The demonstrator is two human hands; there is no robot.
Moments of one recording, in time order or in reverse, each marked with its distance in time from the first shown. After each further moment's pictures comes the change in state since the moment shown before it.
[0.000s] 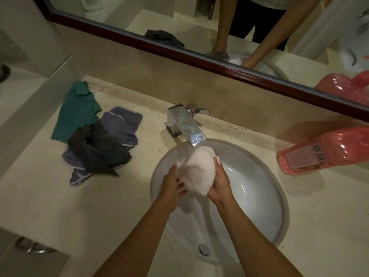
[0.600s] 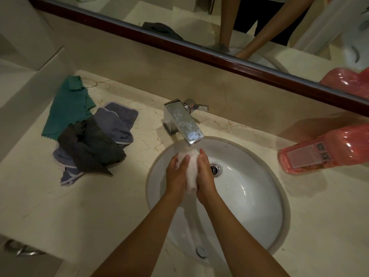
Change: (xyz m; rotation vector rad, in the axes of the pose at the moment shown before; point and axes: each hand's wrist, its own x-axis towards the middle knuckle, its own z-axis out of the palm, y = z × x) left_hand 0.016 -0.005 0.032 0.245 0.044 0.431; right_hand 0.019 0.031 0.014 -0.543 0.112 -0.101
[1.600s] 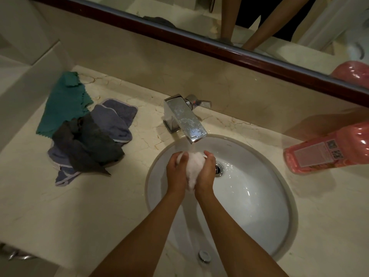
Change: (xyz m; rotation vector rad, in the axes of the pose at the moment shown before) left_hand 0.024 -0.022 0.001 -0.027 0.070 0.135; right_hand 0.024 0.013 0.007 0.307 0.221 0.033
